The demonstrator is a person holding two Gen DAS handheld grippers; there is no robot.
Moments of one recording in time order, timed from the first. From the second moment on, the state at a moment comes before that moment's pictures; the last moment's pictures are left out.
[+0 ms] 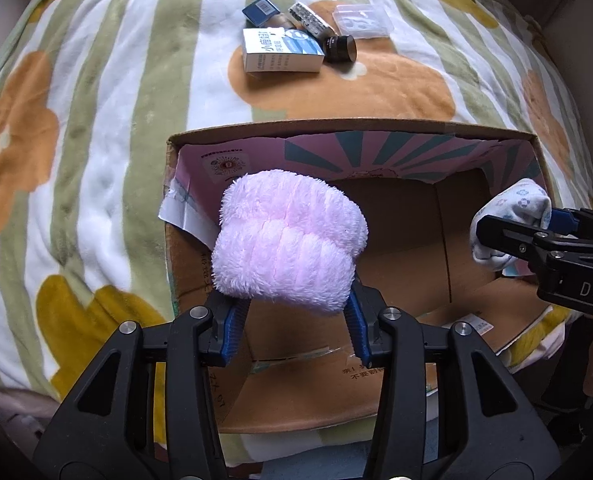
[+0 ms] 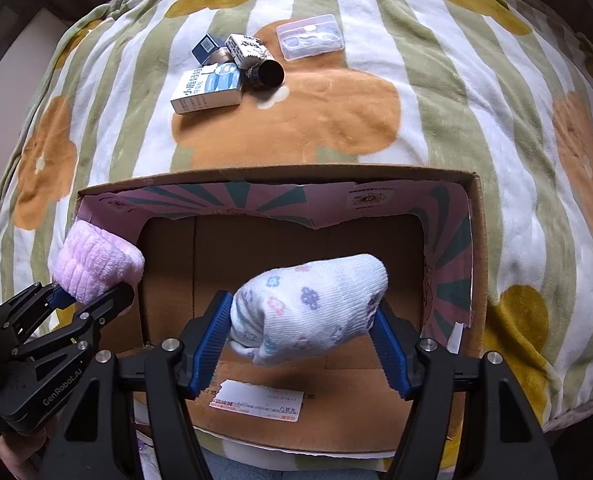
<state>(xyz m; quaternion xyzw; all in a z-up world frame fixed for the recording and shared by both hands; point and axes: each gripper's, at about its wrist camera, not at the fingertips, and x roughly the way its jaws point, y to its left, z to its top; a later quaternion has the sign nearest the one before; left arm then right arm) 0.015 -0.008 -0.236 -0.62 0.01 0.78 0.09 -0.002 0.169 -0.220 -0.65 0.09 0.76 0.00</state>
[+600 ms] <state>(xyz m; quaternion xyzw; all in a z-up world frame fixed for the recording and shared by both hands) 0.030 -0.014 -0.216 -0.61 0.01 0.78 0.10 0.003 0.174 -0.221 -0.67 0.10 0.73 -0.01</state>
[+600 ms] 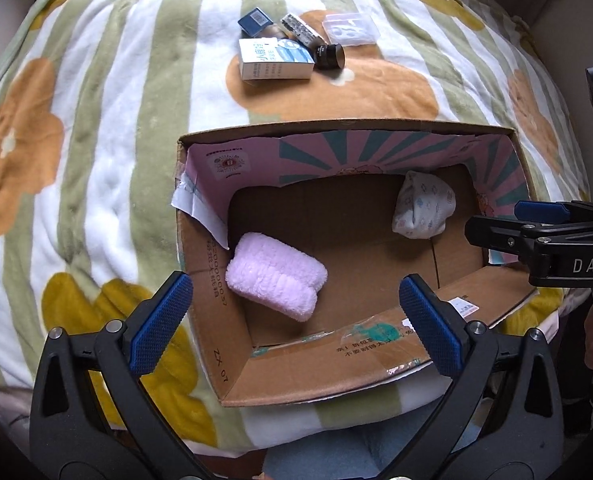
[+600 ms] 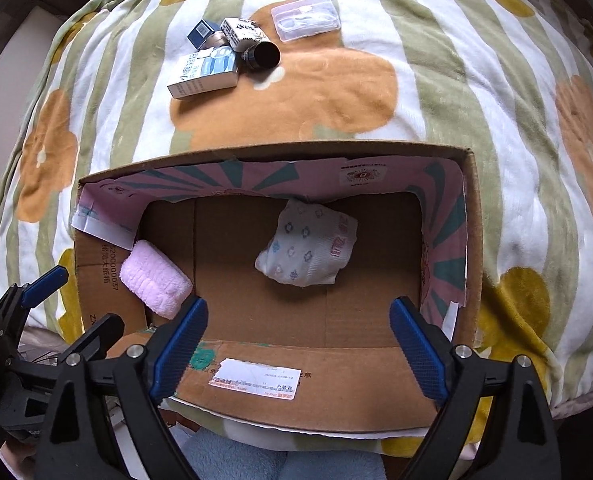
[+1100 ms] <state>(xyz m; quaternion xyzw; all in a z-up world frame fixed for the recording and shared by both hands) 0.016 -0.028 -0.185 -0.60 -0.02 0.80 0.09 -0.007 0.174 -0.191 -0.66 0.11 0.75 -0.02</state>
